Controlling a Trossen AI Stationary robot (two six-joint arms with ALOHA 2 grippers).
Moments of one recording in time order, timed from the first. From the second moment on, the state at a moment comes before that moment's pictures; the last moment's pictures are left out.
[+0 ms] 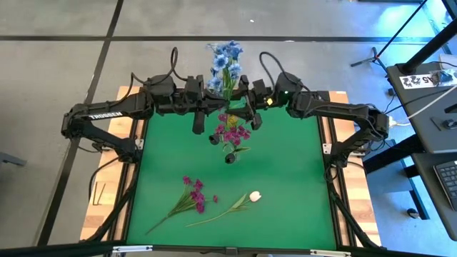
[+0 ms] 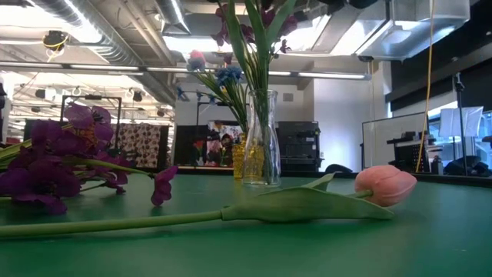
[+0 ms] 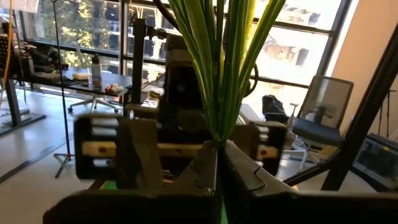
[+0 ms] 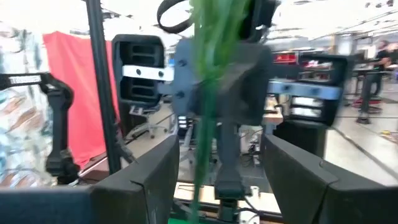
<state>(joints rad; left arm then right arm) 0.17 1.28 1.32 -0.03 0.04 -0.15 -0.28 1.54 1.28 0.47 -0.58 0.12</state>
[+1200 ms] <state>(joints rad) 0.16 1.28 1.32 -0.17 0.01 -0.15 -0.26 1.56 1.30 0.39 -0.59 0.07</state>
